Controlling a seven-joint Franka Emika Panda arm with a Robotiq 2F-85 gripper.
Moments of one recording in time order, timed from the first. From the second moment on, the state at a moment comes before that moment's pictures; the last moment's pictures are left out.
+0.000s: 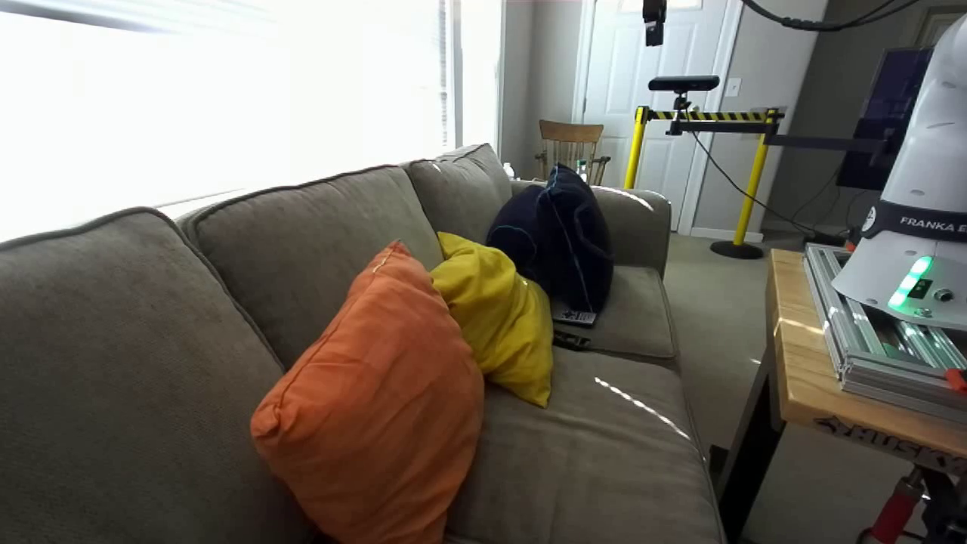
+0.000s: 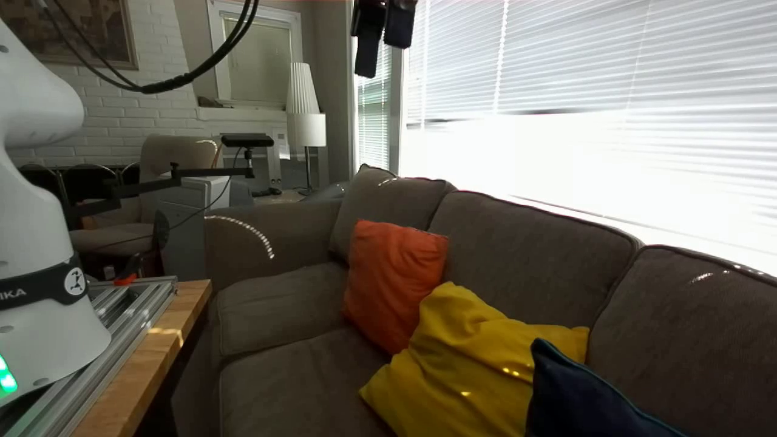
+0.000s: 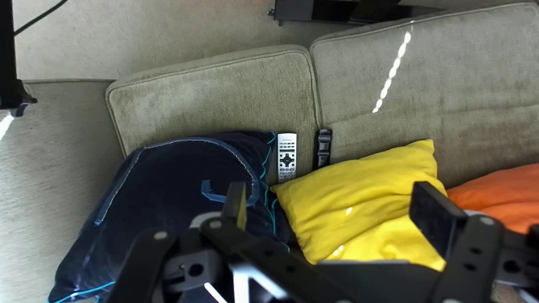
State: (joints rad) arm -0.11 -0.25 -0.16 -2.06 -0.21 1.73 -0.29
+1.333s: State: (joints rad) arm -0.14 0.00 -0.17 -1.96 -0.12 2.03 0.20
